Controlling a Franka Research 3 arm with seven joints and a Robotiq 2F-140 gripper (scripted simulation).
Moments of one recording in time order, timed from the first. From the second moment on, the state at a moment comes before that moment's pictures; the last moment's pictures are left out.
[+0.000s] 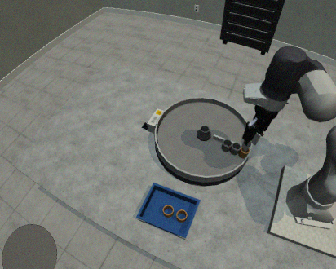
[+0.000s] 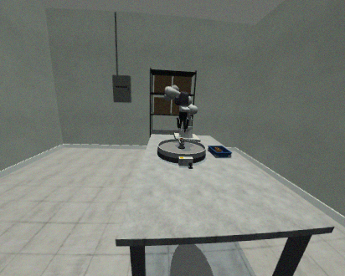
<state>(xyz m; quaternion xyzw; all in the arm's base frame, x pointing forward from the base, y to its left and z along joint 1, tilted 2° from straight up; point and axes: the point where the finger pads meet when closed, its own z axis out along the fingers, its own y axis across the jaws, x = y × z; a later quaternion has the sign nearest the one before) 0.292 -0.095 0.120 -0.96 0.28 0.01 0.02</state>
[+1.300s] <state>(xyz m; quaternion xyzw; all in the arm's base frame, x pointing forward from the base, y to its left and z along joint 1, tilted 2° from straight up) 0.289 -0.097 0.096 -0.96 0.28 0.01 0.02</state>
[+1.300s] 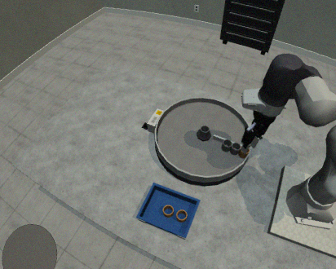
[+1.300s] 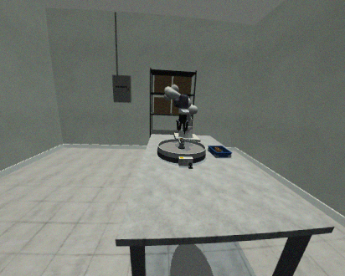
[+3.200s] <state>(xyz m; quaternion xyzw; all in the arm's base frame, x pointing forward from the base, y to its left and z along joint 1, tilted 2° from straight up) 0.291 -0.094 0.096 -0.96 0.28 0.01 0.02</state>
